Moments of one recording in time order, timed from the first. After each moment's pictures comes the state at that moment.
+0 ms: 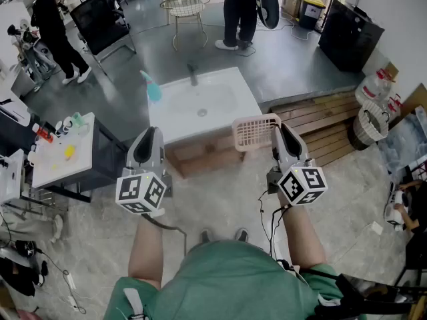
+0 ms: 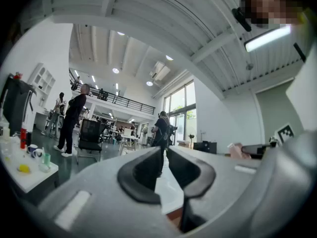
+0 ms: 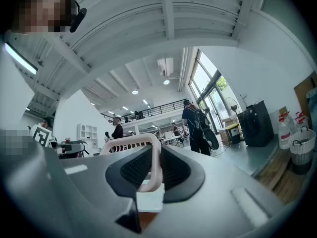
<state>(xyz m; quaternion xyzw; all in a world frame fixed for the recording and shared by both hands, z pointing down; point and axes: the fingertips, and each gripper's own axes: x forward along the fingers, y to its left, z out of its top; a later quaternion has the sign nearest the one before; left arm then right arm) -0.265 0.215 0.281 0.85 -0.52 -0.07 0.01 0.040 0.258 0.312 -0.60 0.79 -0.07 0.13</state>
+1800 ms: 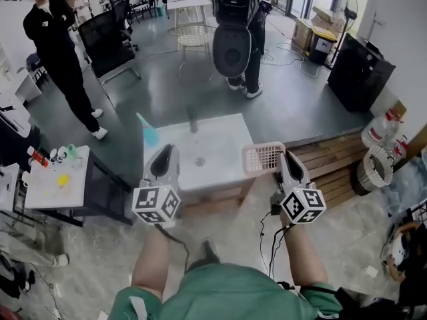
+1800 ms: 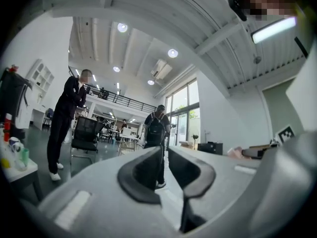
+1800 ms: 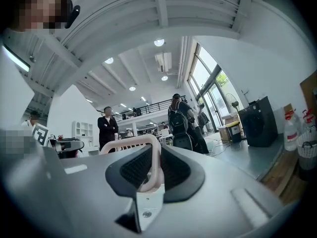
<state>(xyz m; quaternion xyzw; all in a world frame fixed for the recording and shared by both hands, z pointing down) -0.177 -0.001 0.293 0.84 -0.53 -0.07 0.02 0.126 0.038 0.331 -0.60 0.78 -0.08 0.11</state>
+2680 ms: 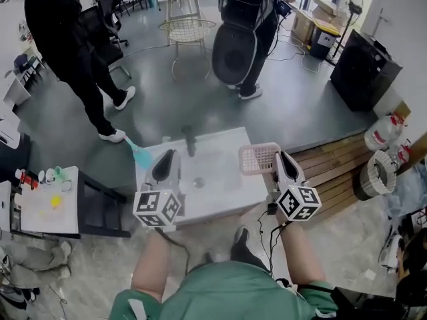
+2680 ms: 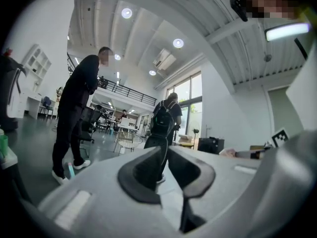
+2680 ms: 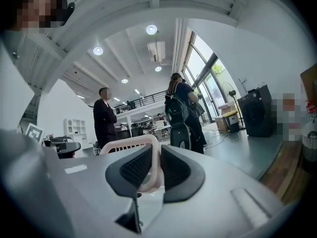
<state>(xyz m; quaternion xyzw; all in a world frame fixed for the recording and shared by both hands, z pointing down) -0.166 -0.214 0.342 0.85 -0.52 -0.05 0.07 0.128 -0.181 0.381 -0.62 0.77 -0.14 0.09</state>
